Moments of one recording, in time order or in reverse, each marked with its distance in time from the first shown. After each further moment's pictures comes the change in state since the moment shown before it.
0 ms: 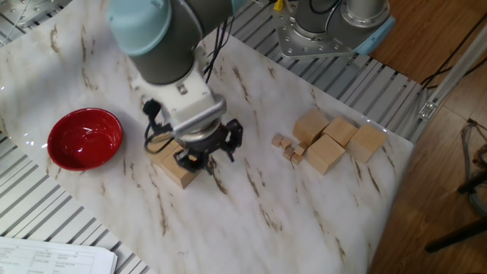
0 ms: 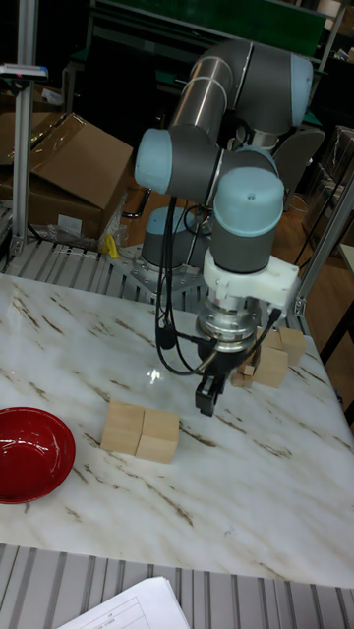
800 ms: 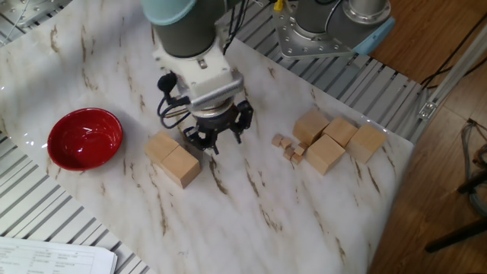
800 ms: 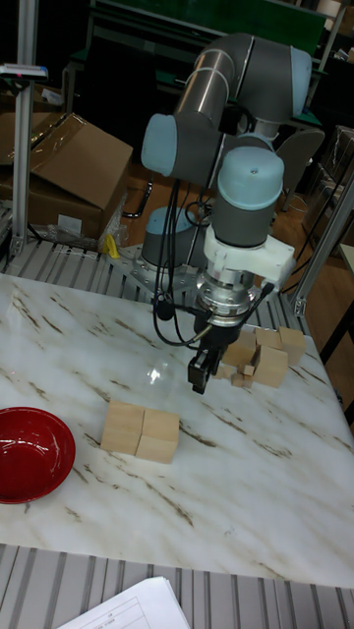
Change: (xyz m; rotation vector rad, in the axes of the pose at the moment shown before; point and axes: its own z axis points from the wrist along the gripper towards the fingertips) arm 0.022 0.023 -0.002 0.075 0.017 0.063
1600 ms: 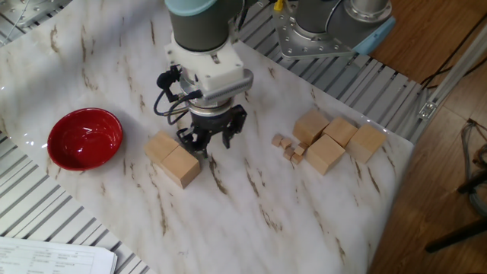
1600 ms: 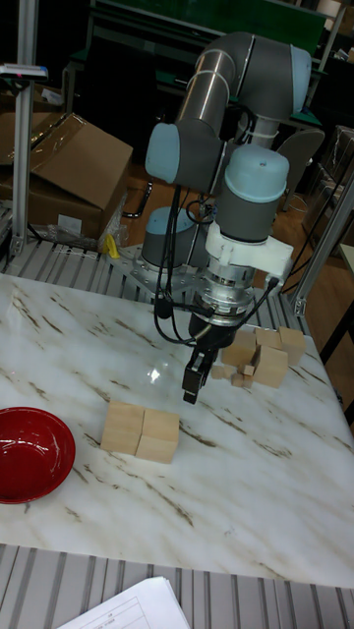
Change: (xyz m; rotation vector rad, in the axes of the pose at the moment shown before) arm 0.009 -0.028 0.000 0.129 0.038 -0.127
